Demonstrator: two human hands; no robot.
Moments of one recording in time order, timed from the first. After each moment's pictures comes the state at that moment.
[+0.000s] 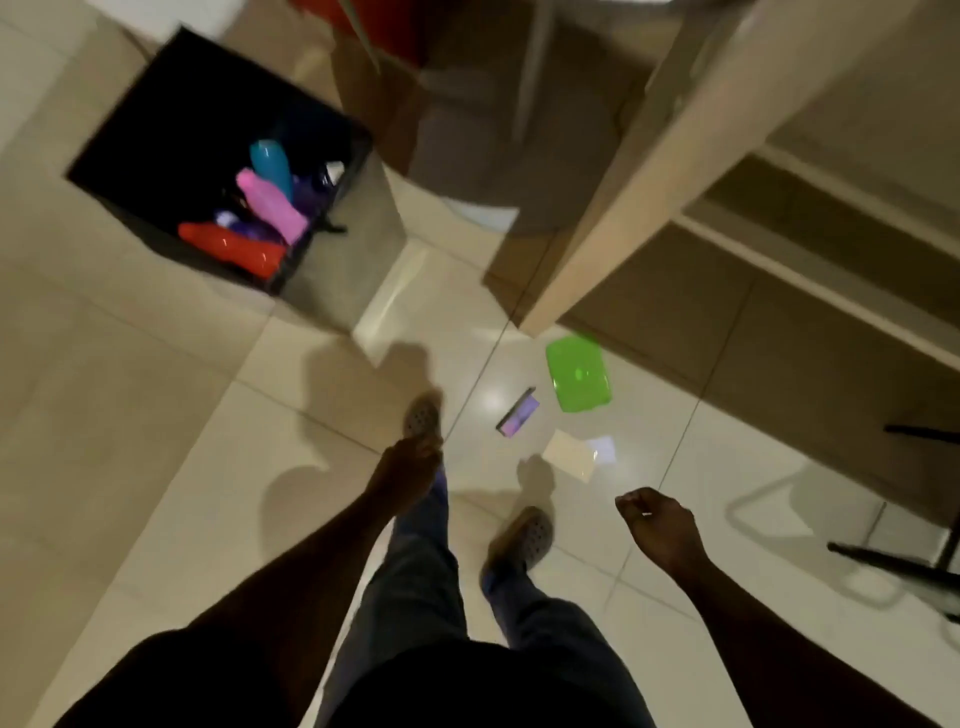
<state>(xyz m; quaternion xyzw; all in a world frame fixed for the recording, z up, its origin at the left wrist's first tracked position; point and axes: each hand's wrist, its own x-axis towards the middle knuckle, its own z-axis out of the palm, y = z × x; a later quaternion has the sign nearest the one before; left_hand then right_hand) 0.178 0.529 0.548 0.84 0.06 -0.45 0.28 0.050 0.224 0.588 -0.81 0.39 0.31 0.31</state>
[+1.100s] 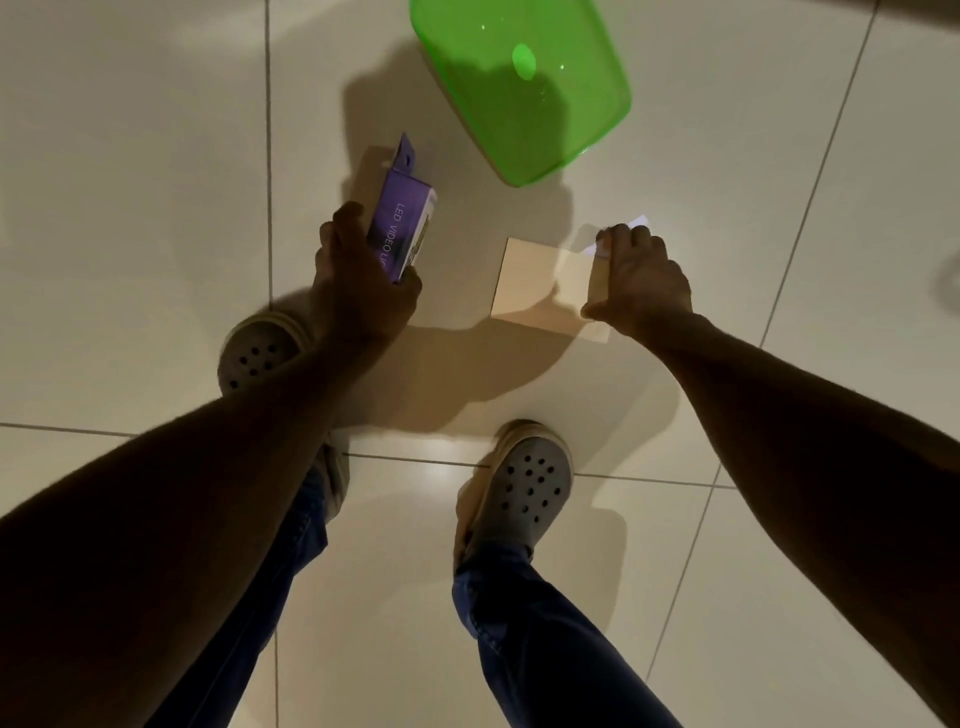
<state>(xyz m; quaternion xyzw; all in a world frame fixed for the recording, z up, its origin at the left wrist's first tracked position) 0.141 0.341 0.007 0.95 -0.09 -0.24 0.20 0.004 0.093 -0.018 -0.89 0.27 0.34 0.13</state>
